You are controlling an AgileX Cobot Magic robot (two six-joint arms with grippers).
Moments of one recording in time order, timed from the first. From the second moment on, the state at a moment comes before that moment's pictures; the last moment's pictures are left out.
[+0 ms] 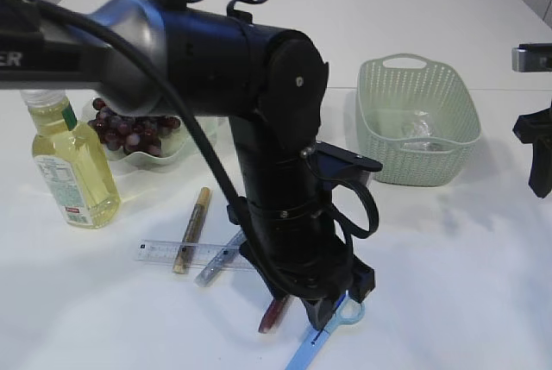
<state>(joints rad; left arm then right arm) -0.88 2.06 -1.54 -0.22 1.11 -0.06 -0.05 1.75 -1.32 0.04 1.22 -0.17</state>
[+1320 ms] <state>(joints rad) -0.95 2.29 -1.70 -0.24 1.14 -0.23 -0.05 1.75 -1.36 0.16 1.22 -0.23</state>
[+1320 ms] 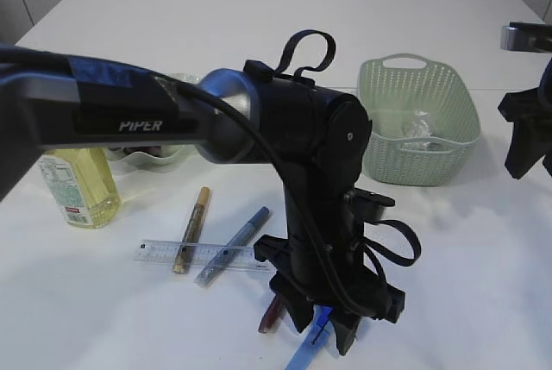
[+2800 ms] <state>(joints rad) -0.95 2.33 -1.71 -0.21 1.11 -0.23 -0.05 1.75 -1.36 0.16 1.22 -0.24</state>
